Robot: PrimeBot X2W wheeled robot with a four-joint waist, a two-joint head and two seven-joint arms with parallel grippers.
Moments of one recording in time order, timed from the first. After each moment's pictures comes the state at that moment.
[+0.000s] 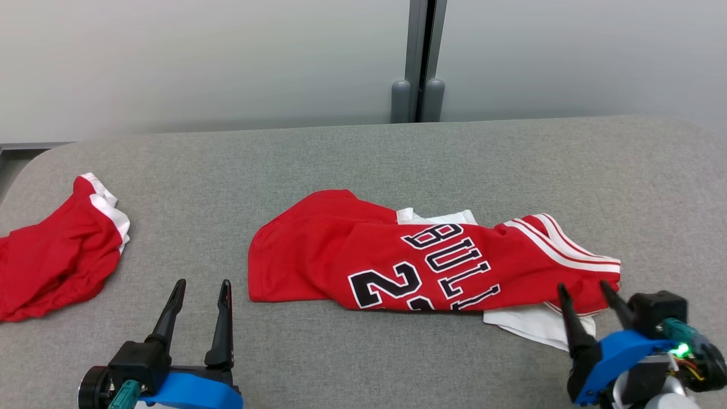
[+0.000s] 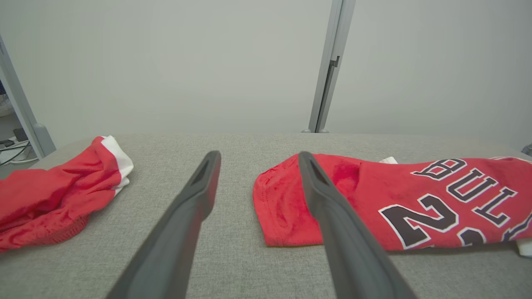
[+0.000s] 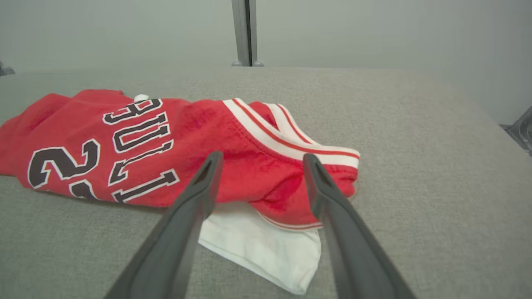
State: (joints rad) left arm -0.02 0.17 -0.17 0.24 -0.27 -0.06 -0.26; right arm -0.07 -0.06 -0.10 0.17 0.07 0.13 0.09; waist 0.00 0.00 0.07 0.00
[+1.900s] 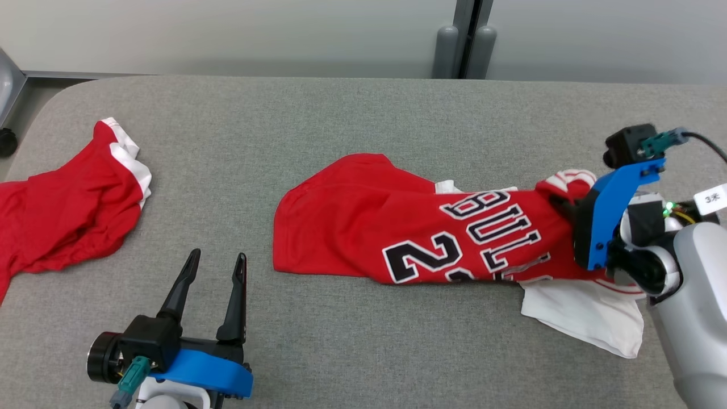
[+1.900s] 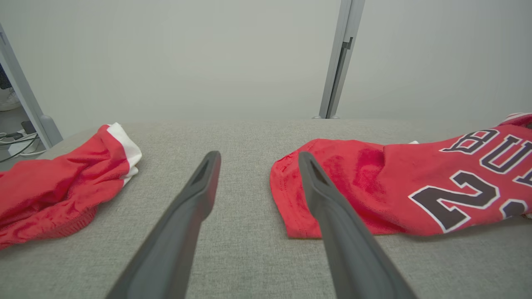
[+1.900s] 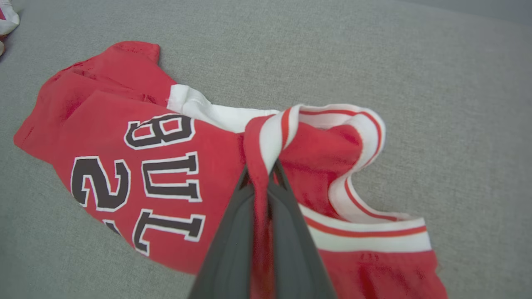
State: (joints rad) left arm -0.09 0.18 -0.20 0.23 -0.25 -0.08 -0.26; right arm -0.58 -0.29 0.16 0.41 0.47 0.13 0.72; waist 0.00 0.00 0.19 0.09
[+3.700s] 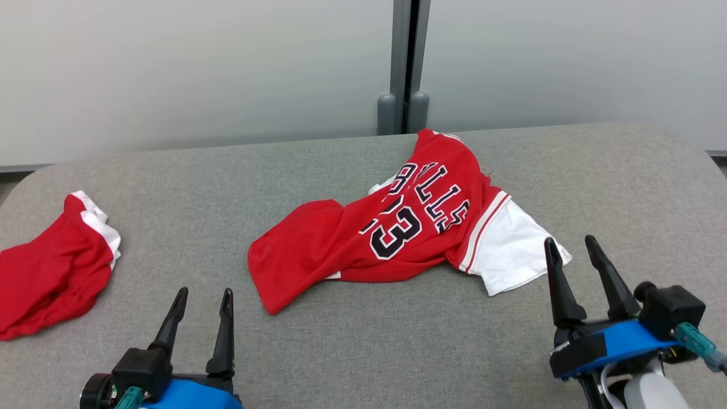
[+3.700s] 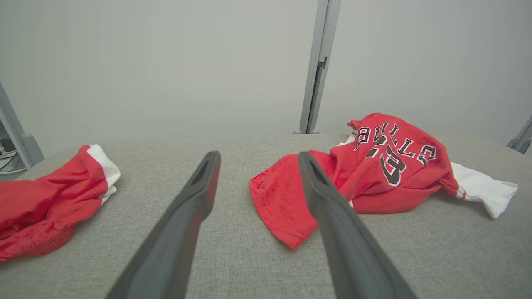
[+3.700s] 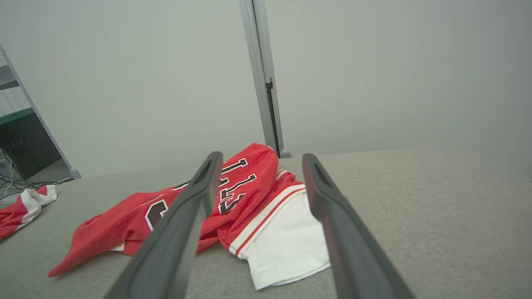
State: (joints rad) left arm -0.01 0.17 -0.17 0.25 -0.26 -0.06 -0.26; right arm -0.15 -0.07 0.02 0.24 0.25 0.13 -0.22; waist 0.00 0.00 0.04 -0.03
